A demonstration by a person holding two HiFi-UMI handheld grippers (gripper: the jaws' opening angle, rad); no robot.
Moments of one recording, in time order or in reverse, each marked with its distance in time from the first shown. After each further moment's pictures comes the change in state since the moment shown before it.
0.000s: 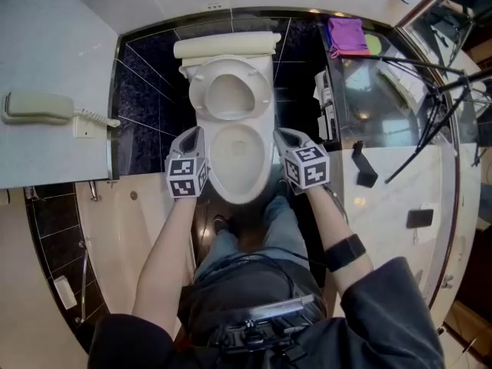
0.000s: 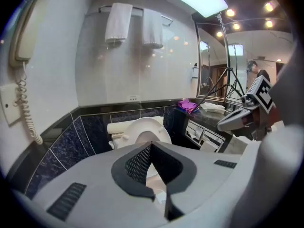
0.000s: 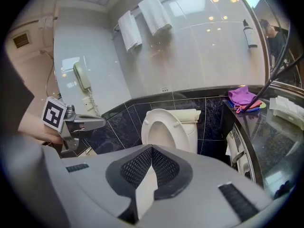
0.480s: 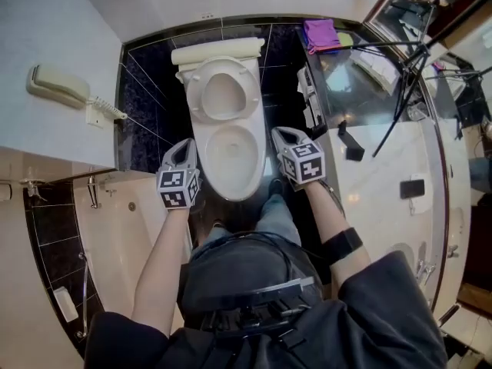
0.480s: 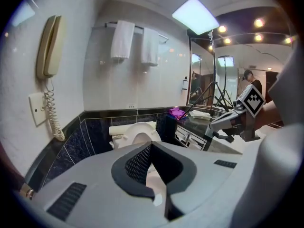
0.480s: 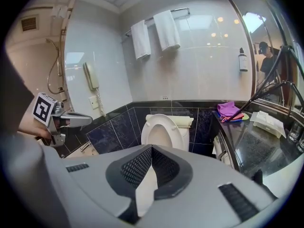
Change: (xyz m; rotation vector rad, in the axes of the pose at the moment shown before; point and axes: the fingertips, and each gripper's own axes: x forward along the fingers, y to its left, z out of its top) left arm -0.118 -0.009 -0.009 -0.015 -0.066 -0.073; right arm -0.078 0.051 -0.013 -0.057 -0.045 -0.122
